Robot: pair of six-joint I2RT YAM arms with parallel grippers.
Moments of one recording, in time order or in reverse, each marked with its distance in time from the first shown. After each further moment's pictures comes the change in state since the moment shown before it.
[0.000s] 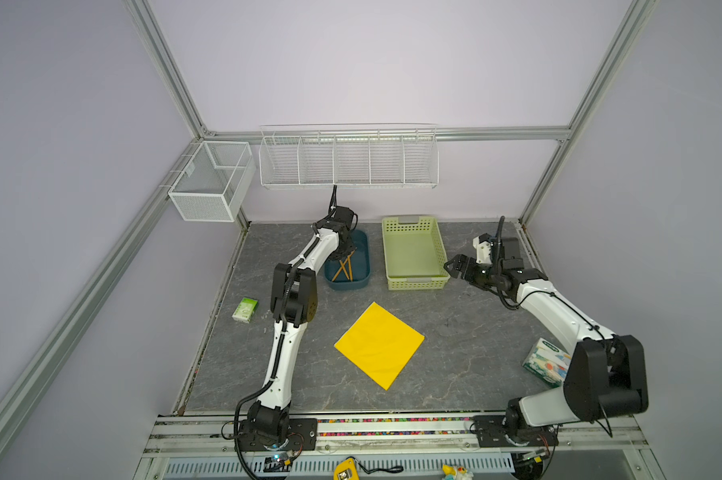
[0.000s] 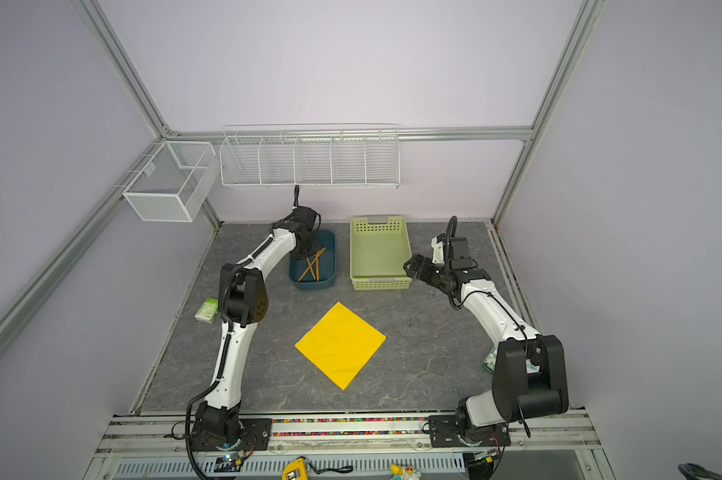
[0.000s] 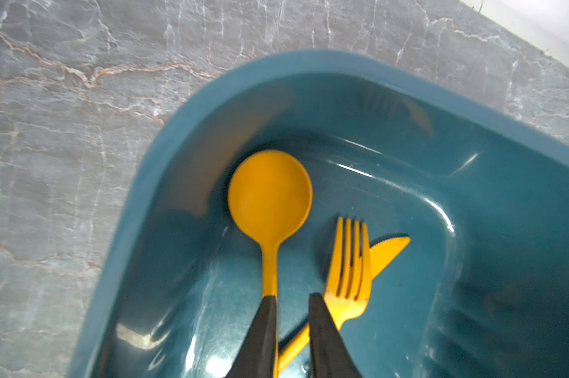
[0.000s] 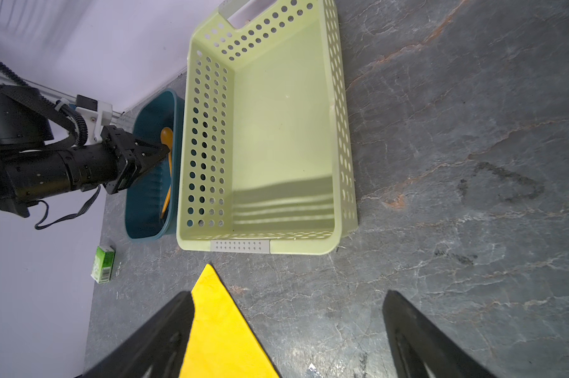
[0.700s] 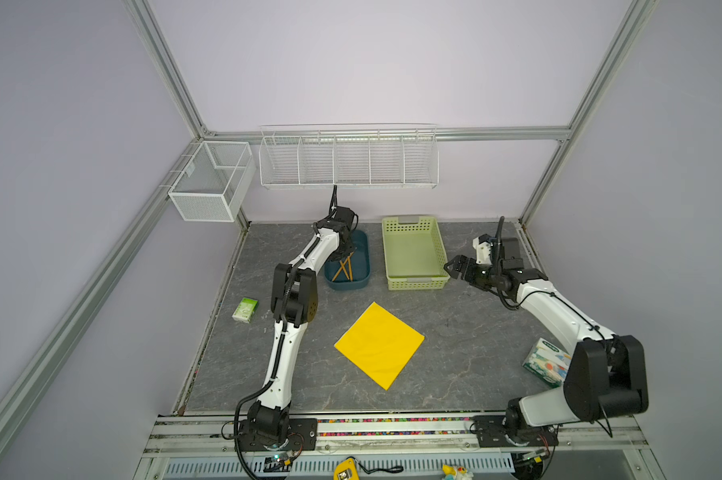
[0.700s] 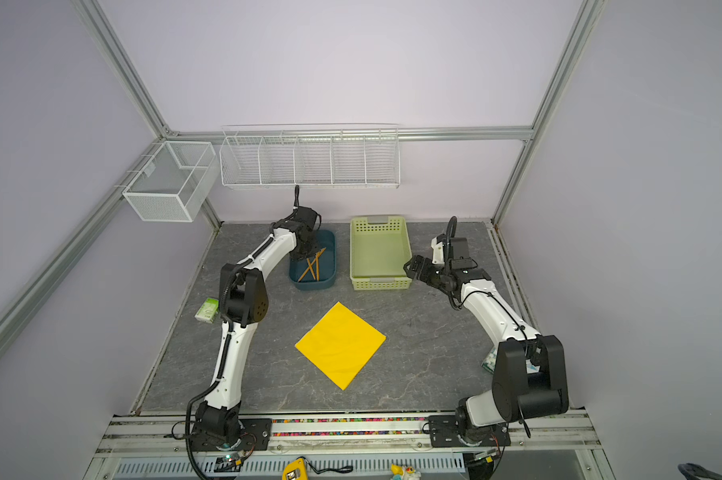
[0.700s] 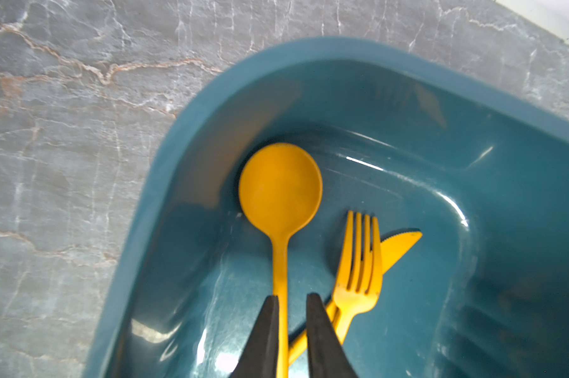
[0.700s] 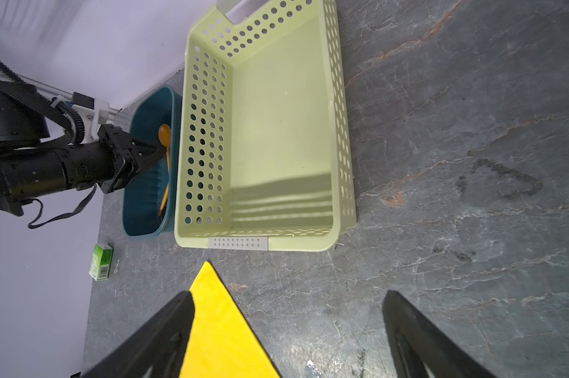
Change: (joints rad) left arm -0.003 0.000 0.008 -0.032 -0.022 0.008; right arm 0.000 -0.003 0.000 -0.010 0.000 -0.008
